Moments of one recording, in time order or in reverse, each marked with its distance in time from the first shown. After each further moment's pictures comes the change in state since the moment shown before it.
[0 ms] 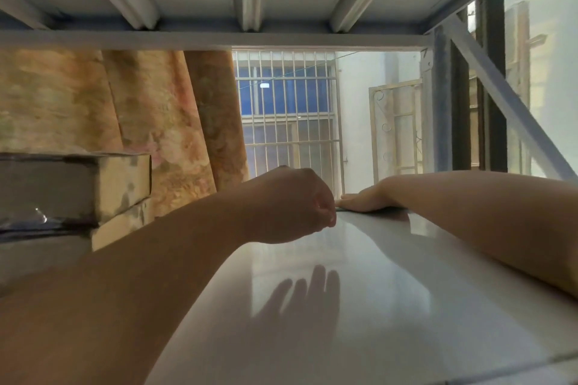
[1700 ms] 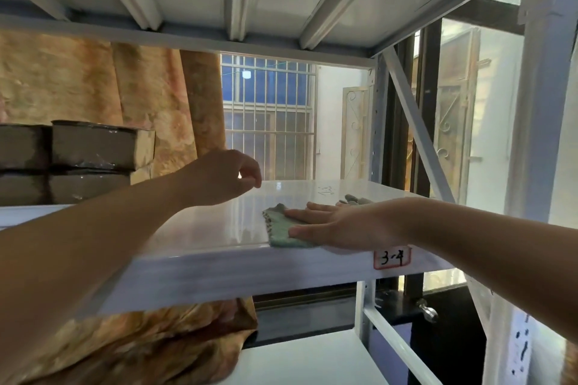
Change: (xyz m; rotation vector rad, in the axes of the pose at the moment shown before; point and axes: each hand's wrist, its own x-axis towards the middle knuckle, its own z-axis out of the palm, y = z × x) left_hand -0.057 -0.005 -0.005 0.088 0.260 0.032; right_hand -0.251 0.014 0.072 -0.254 0.010 -0.384
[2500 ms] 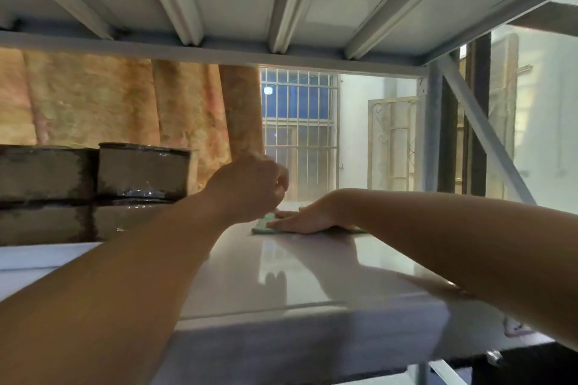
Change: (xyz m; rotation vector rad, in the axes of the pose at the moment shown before) left_hand 0.005 -0.043 -0.010 0.177 0.109 -0.096; right_hand 0.174 -0.054 -0.042 0.237 -0.127 0.156
